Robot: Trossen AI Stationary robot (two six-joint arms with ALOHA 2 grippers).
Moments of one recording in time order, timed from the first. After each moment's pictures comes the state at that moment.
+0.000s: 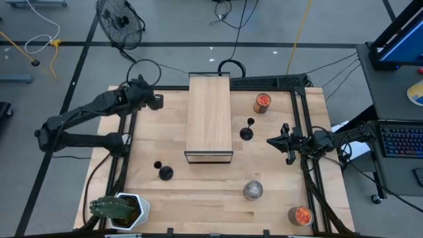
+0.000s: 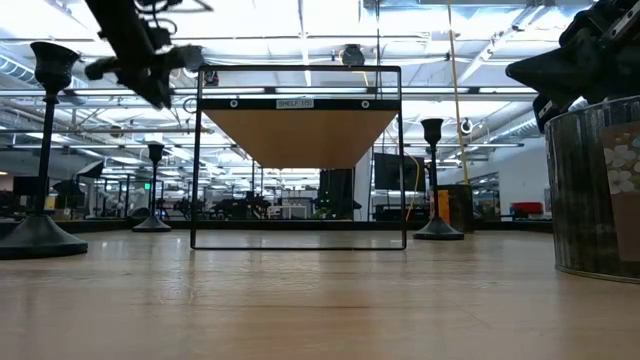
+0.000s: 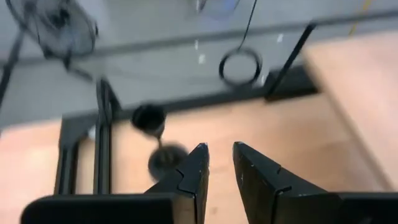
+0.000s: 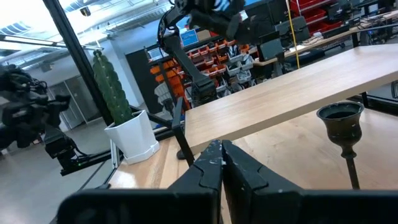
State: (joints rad) left arm 0.51 0.97 0.97 -0.90 -0.53 -0.69; right arm 0.28 0.00 0.02 0.08 0.34 0.35
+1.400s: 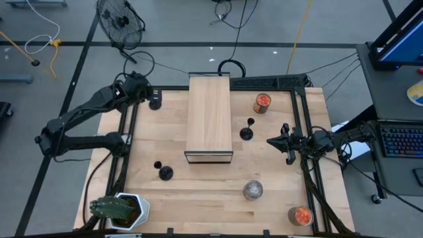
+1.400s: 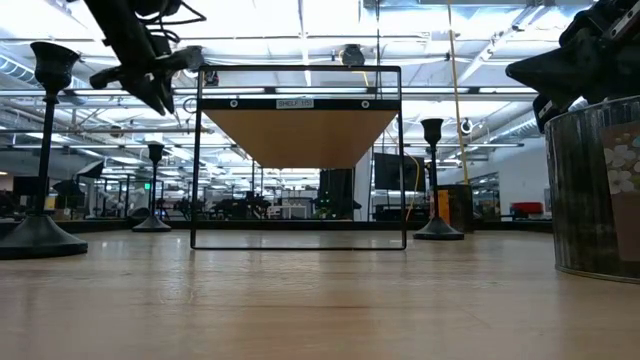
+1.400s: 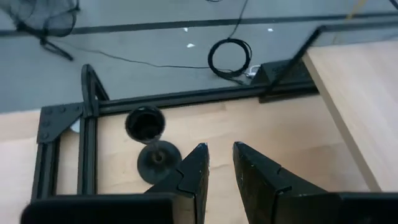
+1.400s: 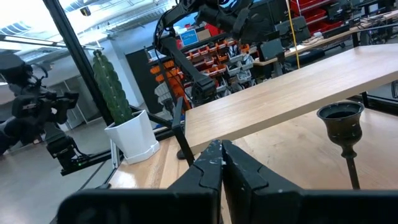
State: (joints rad) left arm 0.67 0.97 0.97 -0.82 -0.39 -0.62; right arm 0.28 0.00 0.02 0.08 0.34 0.35
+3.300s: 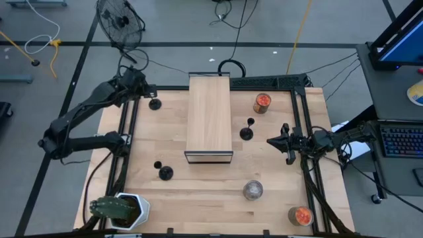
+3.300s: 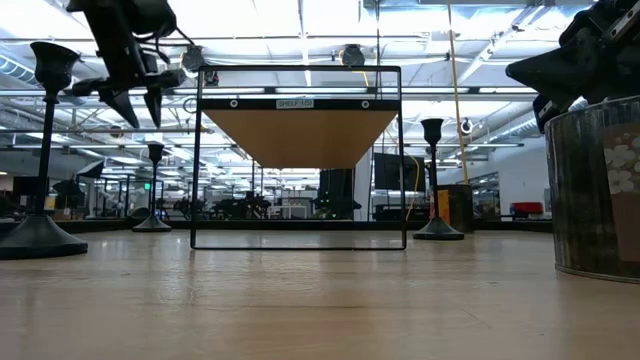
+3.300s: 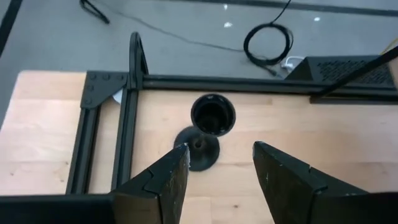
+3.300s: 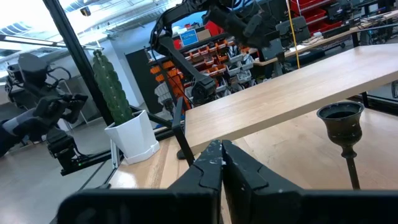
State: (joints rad) left arm 0.85 1.01 0.97 -0.90 -0.33 -0.65; right arm 0.28 0.00 0.02 0.08 0.34 0.35
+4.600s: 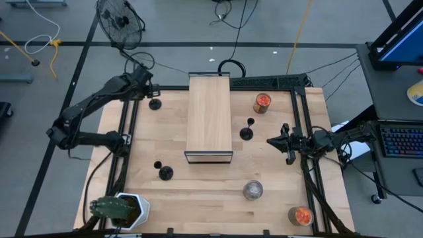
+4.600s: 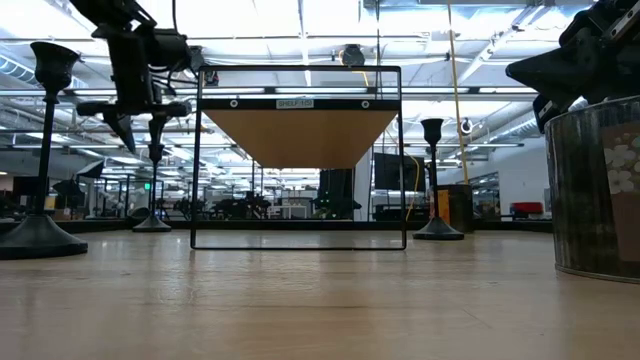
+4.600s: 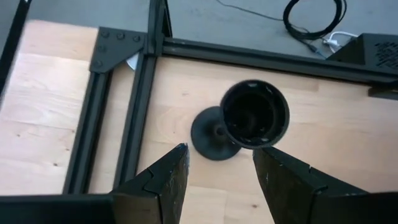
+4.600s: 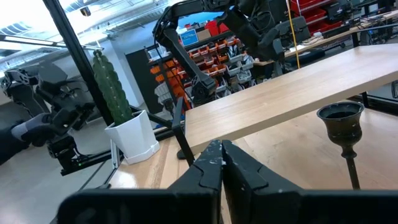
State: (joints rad) left arm 0.92 1.18 0.97 -0.92 -0.30 -0.74; right arm 0.28 0.00 0.02 0.08 0.34 0.35
